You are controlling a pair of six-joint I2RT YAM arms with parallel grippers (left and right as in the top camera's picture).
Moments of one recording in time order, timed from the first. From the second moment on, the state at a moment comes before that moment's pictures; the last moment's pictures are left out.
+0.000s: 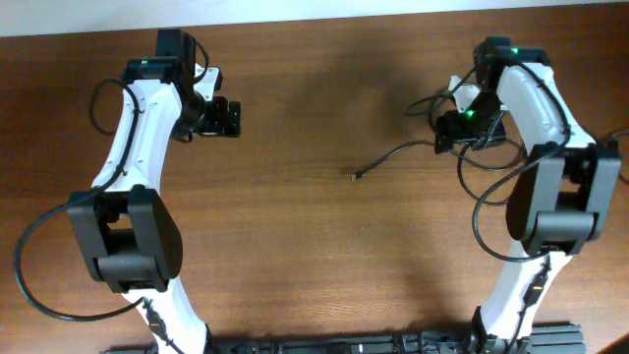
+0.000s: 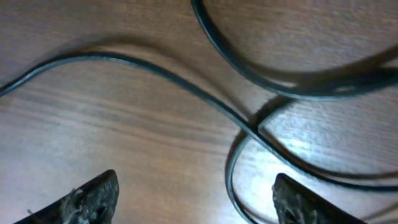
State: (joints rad) left arm -0.03 2.02 1.75 -1.12 0.10 0.04; right arm -0.08 2.12 1.70 -1.23 -0.12 -0.21
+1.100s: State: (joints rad) left arm -0.03 2.02 1.75 -1.11 0.10 0.04; right arm -0.09 2.12 1.53 -0.97 -0.10 -0.22
